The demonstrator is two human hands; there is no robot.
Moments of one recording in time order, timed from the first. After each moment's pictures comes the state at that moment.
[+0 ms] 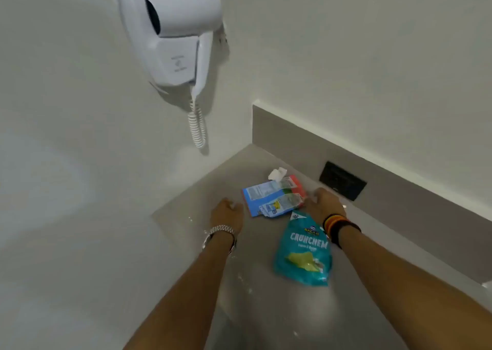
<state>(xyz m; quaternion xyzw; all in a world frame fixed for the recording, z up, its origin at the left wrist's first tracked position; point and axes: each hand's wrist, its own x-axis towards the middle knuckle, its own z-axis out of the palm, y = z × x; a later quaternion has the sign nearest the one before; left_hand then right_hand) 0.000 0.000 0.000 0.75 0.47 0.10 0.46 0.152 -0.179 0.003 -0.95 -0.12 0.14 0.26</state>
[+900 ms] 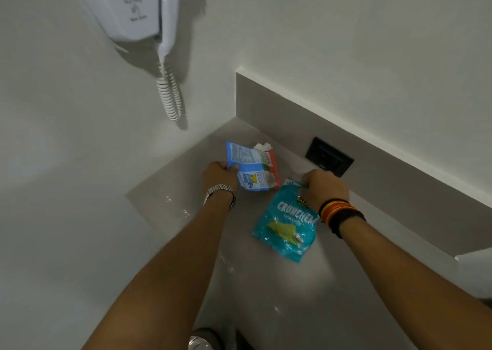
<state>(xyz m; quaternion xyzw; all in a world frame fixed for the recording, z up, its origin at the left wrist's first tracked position) 0.055 0.000 -0.002 0.72 0.48 0.15 0.49 0.142 -0.202 0.032 -0.98 -0.20 0.07 0.03</state>
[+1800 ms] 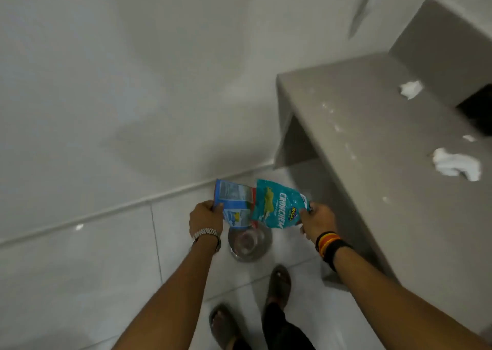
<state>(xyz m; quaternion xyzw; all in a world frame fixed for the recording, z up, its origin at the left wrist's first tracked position) -0.466 -0.083 -0.159 0.55 0.70 0.14 0.44 -0.243 -0.211 -0.124 -0.88 -0.21 0.33 0.28</state>
